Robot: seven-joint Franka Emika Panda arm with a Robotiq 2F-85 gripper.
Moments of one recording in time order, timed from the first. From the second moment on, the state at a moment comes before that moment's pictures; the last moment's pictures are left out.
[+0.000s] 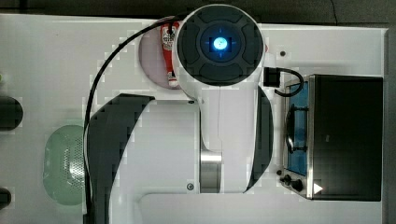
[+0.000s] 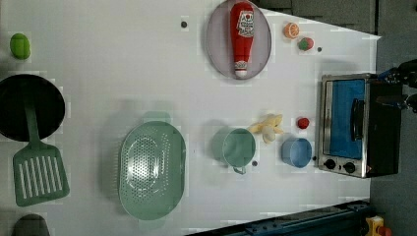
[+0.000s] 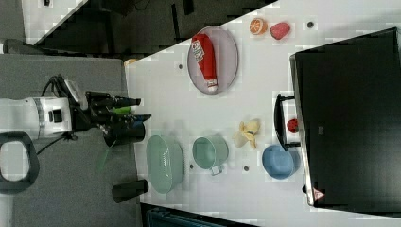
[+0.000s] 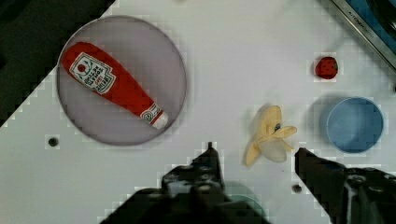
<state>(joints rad) 0.01 -0.03 -0.01 -1.79 -0.02 0.20 0.04</state>
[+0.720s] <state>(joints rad) -0.02 -0.47 -0.07 -2.01 -0.03 0.12 0.04</state>
